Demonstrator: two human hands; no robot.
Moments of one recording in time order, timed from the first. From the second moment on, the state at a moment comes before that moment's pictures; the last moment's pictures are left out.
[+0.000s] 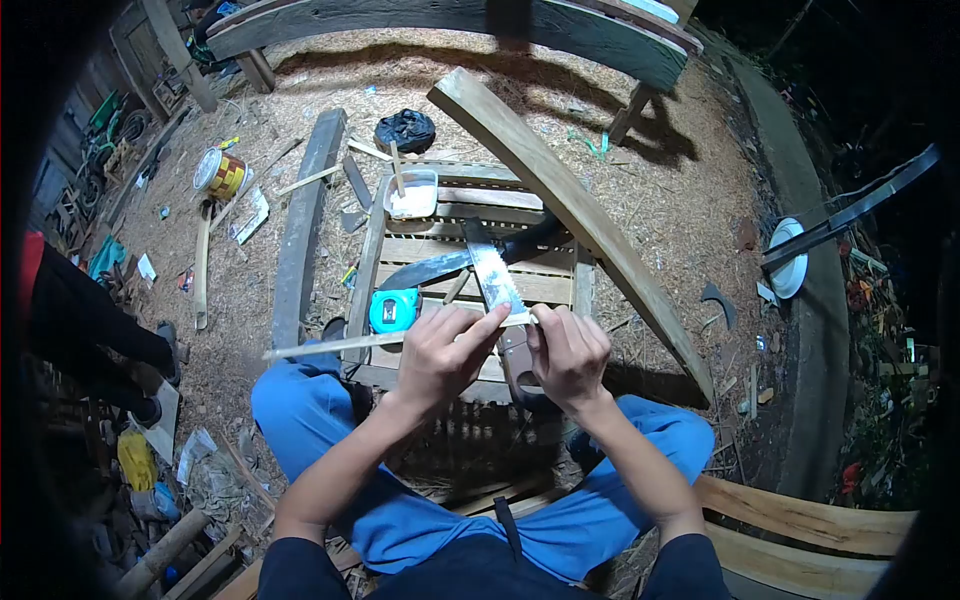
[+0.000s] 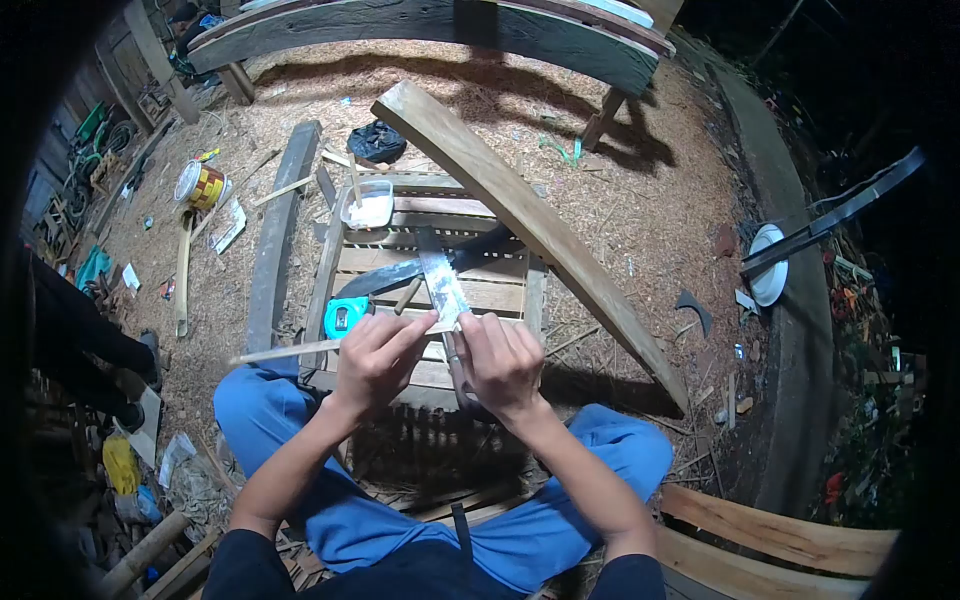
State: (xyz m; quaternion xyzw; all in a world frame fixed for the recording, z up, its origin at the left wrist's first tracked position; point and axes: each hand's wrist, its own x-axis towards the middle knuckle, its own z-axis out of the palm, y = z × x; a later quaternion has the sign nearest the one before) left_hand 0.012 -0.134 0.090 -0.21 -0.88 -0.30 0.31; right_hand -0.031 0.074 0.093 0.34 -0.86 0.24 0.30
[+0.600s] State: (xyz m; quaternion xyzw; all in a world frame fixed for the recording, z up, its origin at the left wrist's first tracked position) left_hand 0.012 -0.163 0.112 -0.29 -0.85 -0.23 0.36; right_hand -0.022 0.073 0.105 0.40 -0.75 0.51 0.12
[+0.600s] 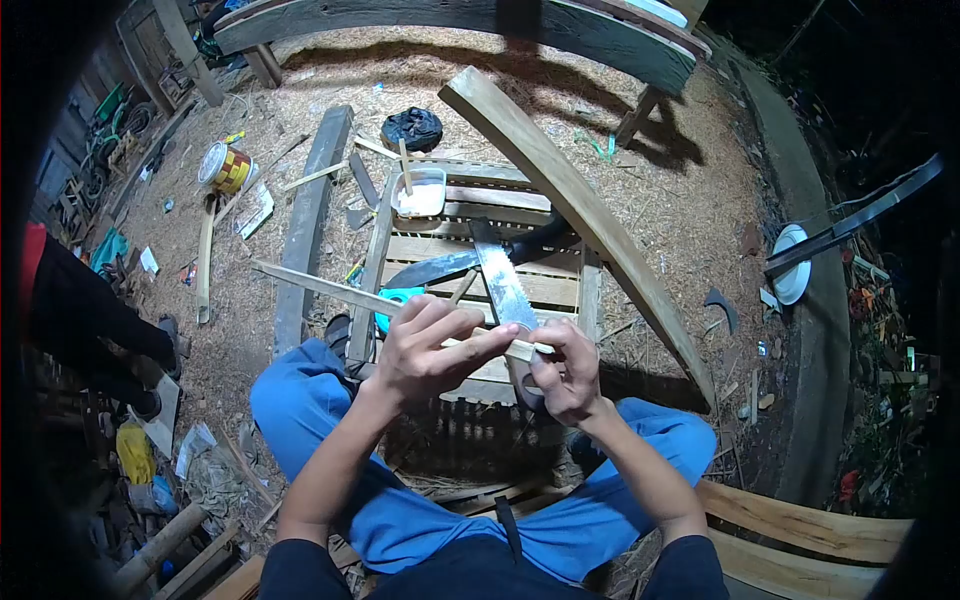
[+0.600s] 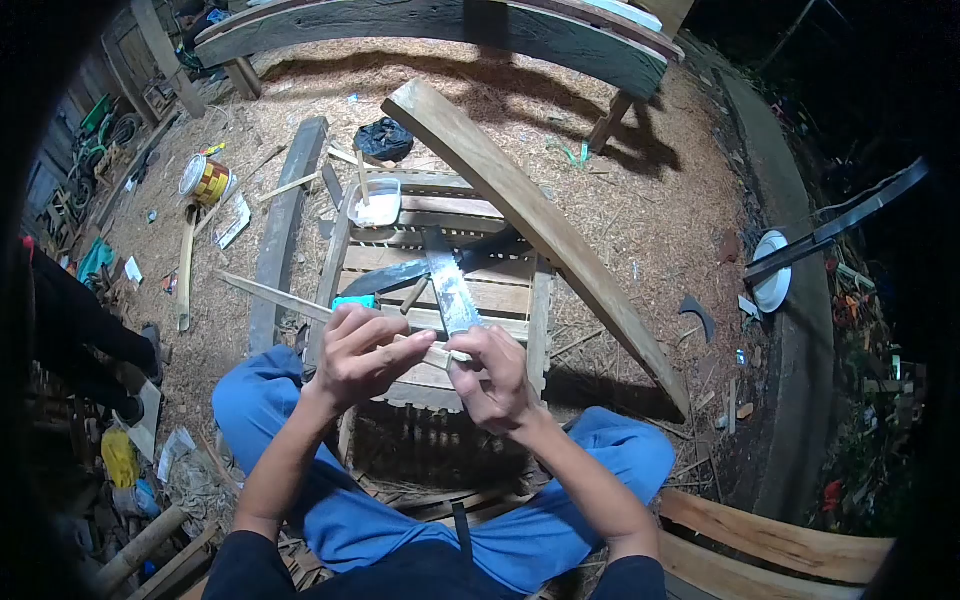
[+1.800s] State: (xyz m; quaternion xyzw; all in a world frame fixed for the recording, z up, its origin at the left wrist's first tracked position) left_hand -0.002 -0.166 0.099 -0.24 -0.92 -0.21 0.23; right_hand -0.049 0.083 0.105 0.42 -0.86 0.26 0.13
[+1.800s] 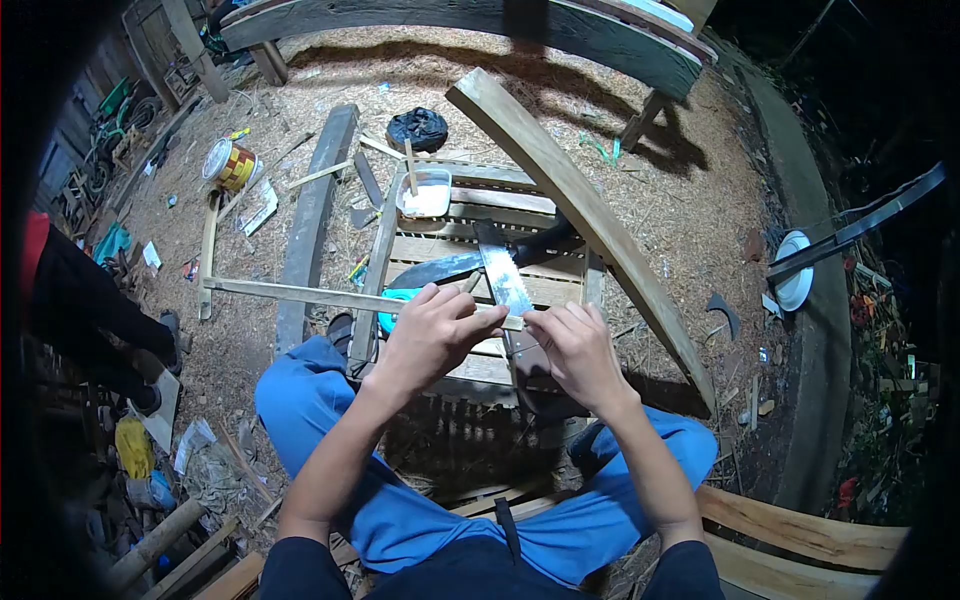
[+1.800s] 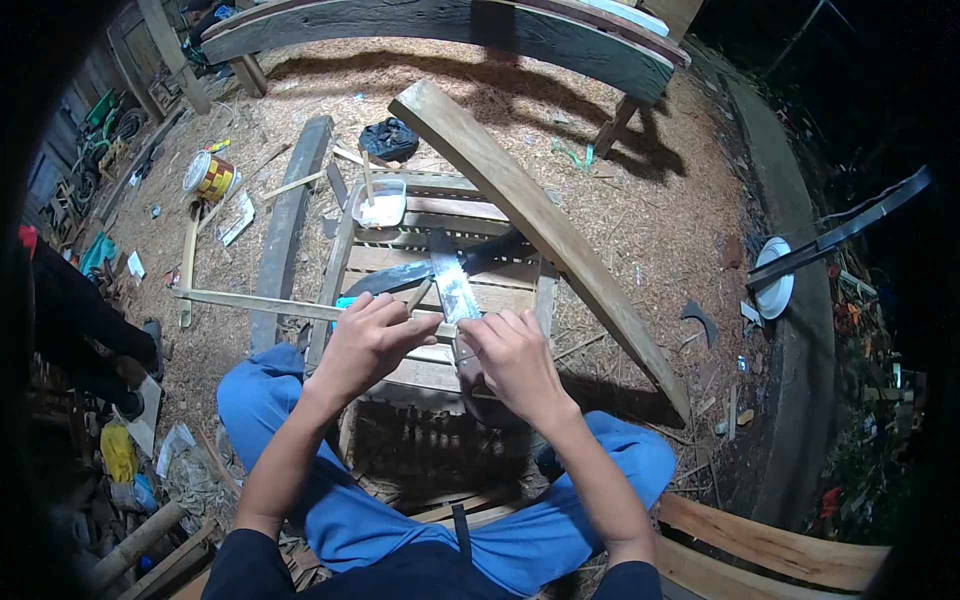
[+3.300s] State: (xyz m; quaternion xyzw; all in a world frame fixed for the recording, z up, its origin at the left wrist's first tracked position) left_hand -0.005 -0.149 0.087 -0.20 -0.90 -0.20 0.35; right_hand -0.022 0.059 0.081 0.11 -0.77 0.62 0.04
